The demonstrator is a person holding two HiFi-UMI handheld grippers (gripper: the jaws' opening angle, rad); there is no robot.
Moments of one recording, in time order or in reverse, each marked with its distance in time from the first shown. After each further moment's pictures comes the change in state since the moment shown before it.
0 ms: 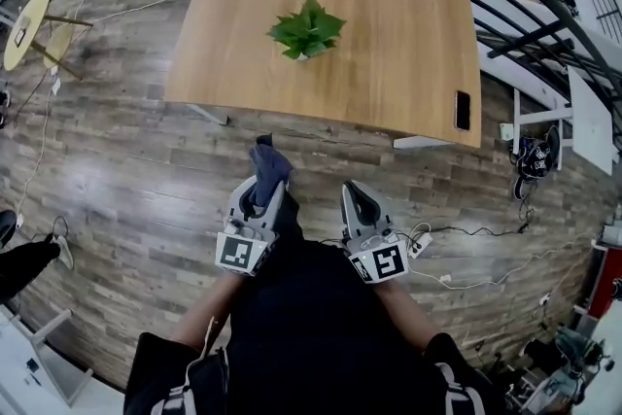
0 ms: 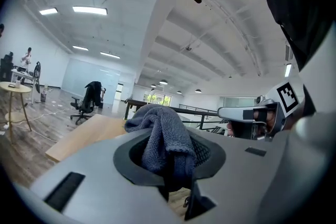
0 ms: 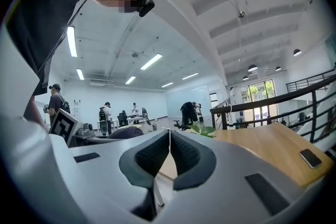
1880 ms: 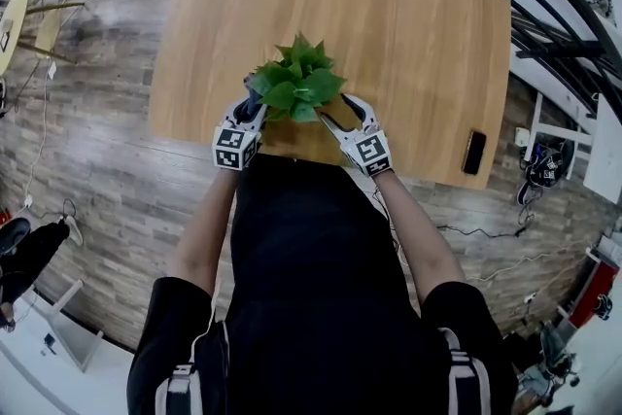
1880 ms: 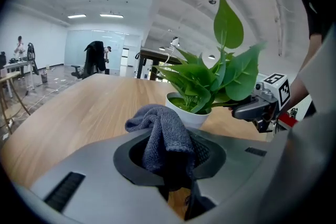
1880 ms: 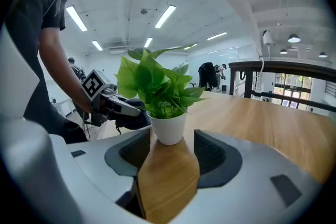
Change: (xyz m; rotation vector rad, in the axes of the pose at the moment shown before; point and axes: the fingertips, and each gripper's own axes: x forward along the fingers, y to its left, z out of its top) left arm 0.272 0.226 -0.160 -0.008 0.421 0.070; right arm 0.268 -0.212 -0.182 -0.126 0.425 0.283
